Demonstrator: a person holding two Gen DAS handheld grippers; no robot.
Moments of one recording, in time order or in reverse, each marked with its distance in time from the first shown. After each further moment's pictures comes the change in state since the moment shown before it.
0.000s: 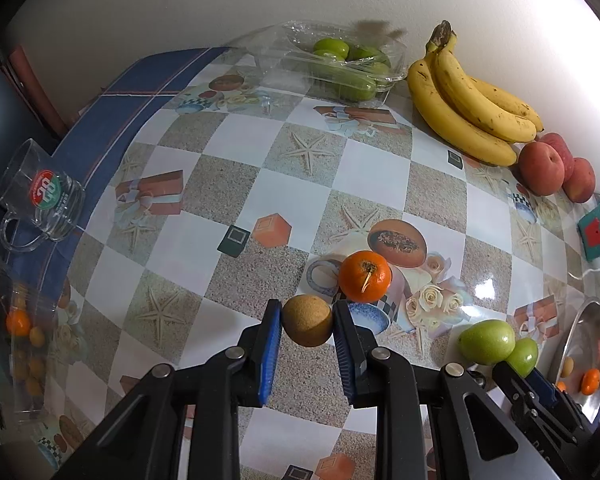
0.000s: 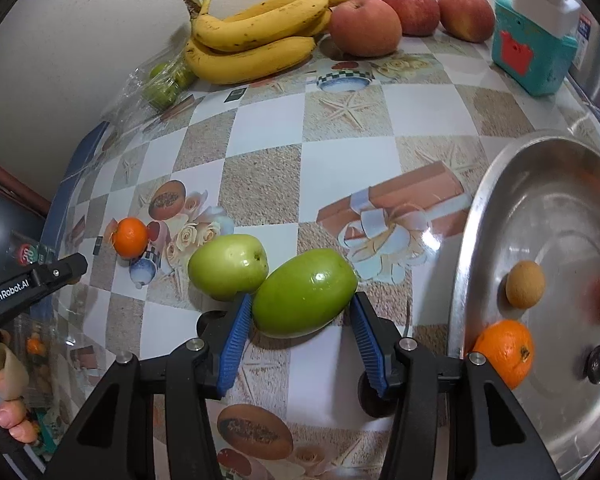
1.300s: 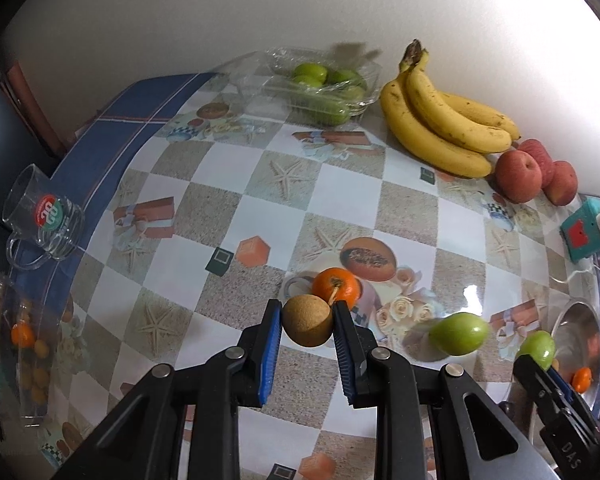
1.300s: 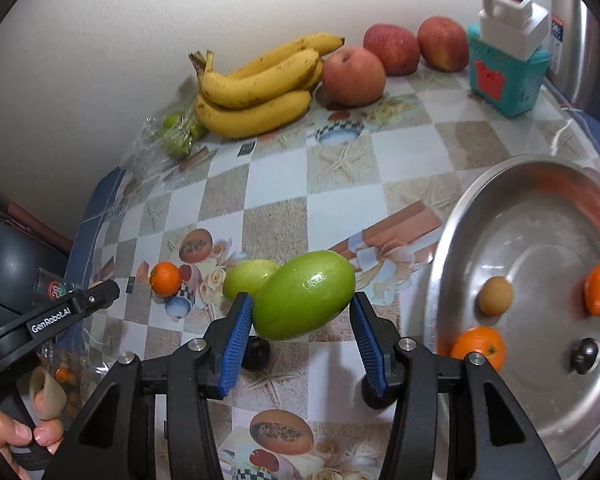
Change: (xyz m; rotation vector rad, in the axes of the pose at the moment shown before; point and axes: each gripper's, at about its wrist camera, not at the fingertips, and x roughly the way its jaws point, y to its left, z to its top) left arm -0.025 -0.018 0.004 0.039 -0.066 -0.024; right arm -0.047 -0.002 0.006 0.074 -0.116 0.051
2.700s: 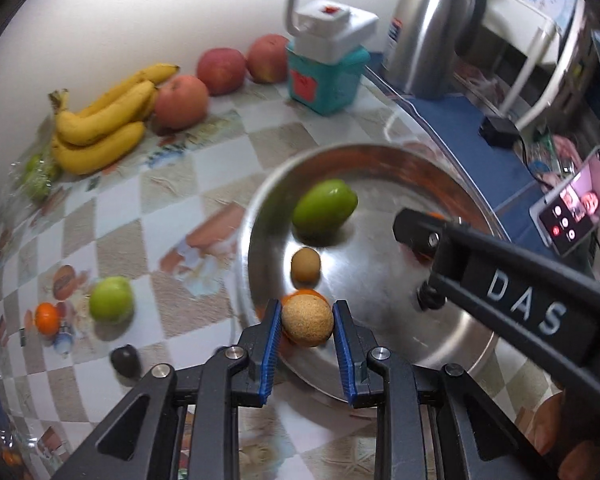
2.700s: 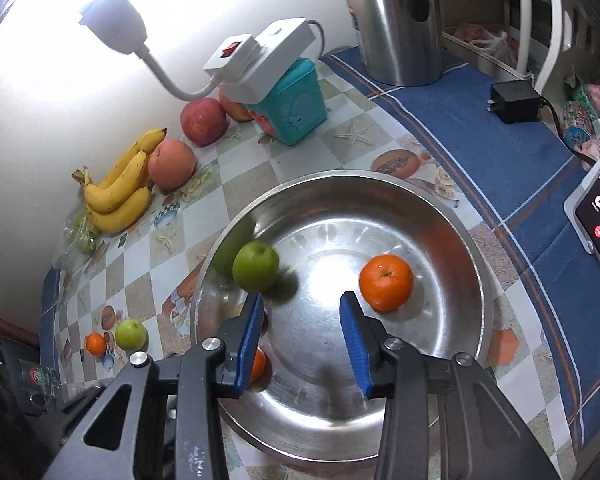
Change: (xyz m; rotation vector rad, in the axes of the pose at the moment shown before) left arm -0.032 -0.252 -0.113 0.623 0.047 -0.323; right arm -0.090 -0.145 -0.005 0.303 -0.110 -0.201
